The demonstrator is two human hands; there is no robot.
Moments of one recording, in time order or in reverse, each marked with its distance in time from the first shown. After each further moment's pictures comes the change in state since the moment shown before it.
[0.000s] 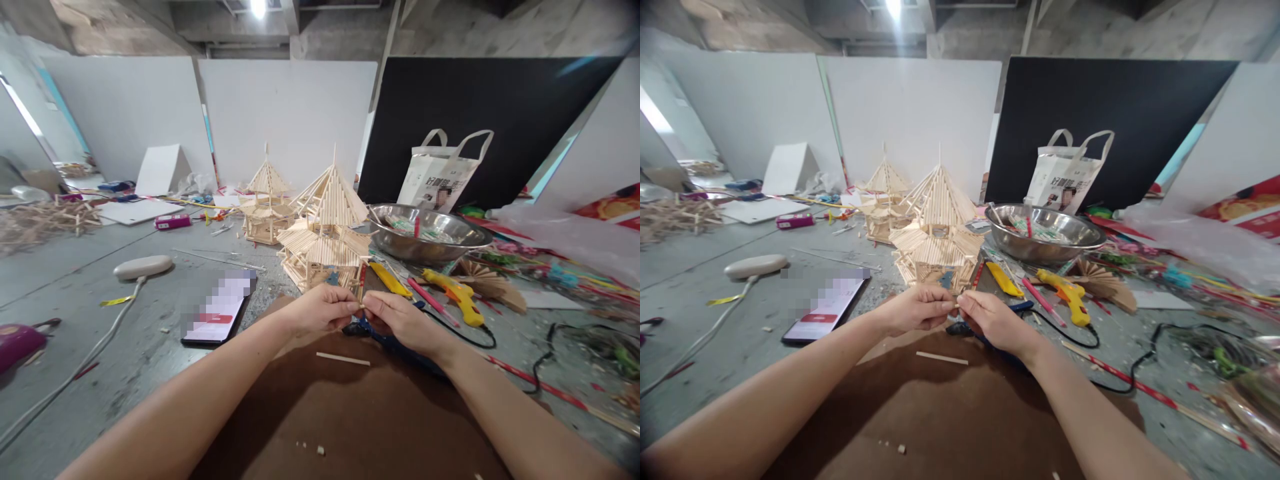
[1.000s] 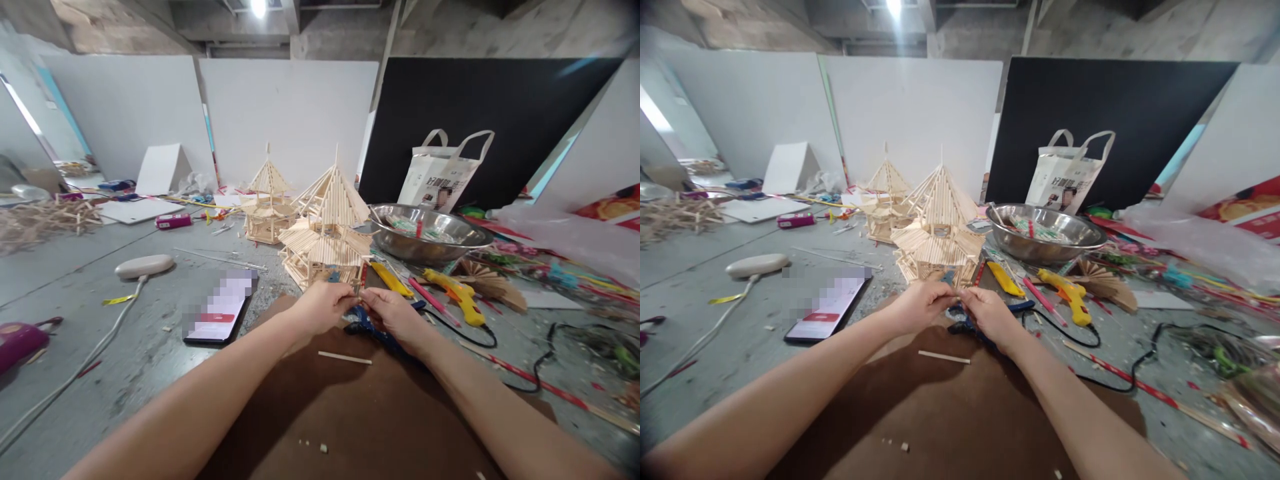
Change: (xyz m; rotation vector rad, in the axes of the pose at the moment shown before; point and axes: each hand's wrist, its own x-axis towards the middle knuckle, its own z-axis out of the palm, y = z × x) left_hand 0.006 0.000 -0.001 0.897 0.288 0.141; right_hand 0.014 0.013 0.013 0.150 0.166 0.122
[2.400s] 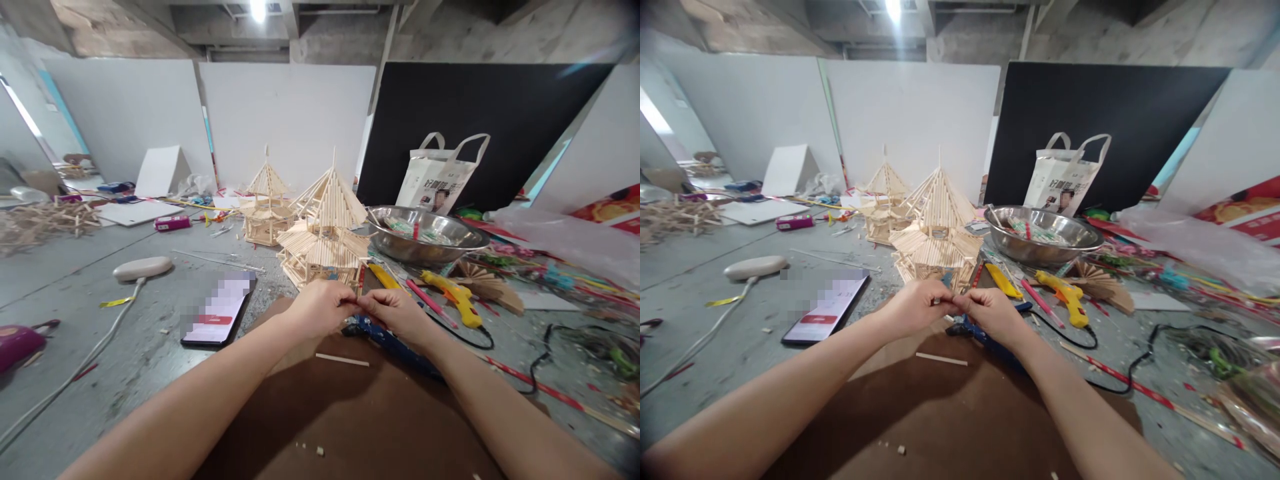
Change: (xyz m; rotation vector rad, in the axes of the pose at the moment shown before) left_hand -0.001 0.009 -0.006 0.056 0.032 0.032; right_hand -0.003 -0.003 -0.017 -0.148 -0.072 -0.094
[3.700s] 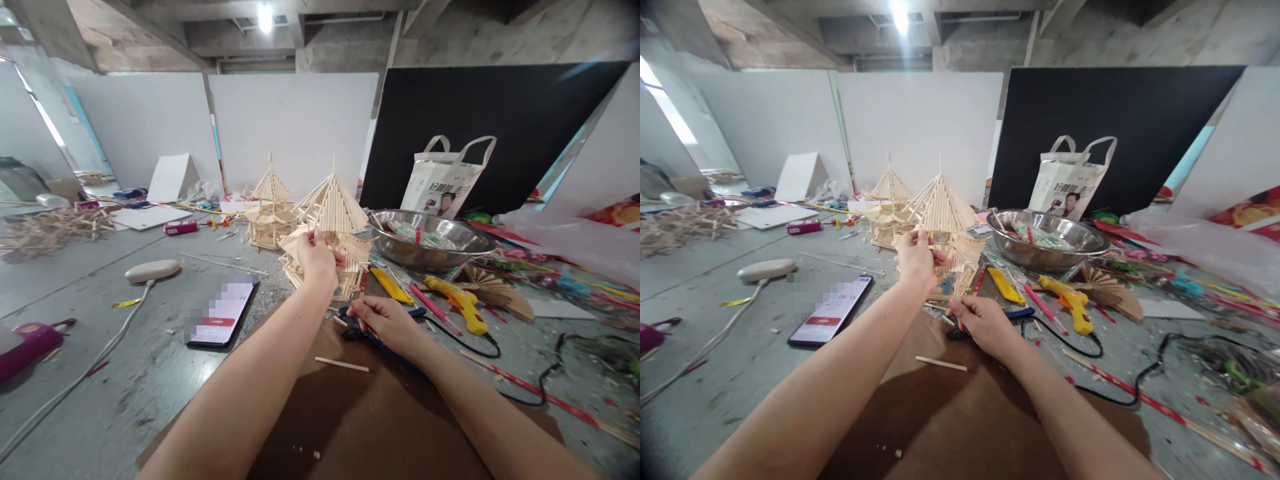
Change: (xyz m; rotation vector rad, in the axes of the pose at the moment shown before) left_hand 0.076 0.006 -0.006 -1.119 1.047 -0.564; right_hand 0.000 -0.001 0.011 -0.094 0.014 -0.036
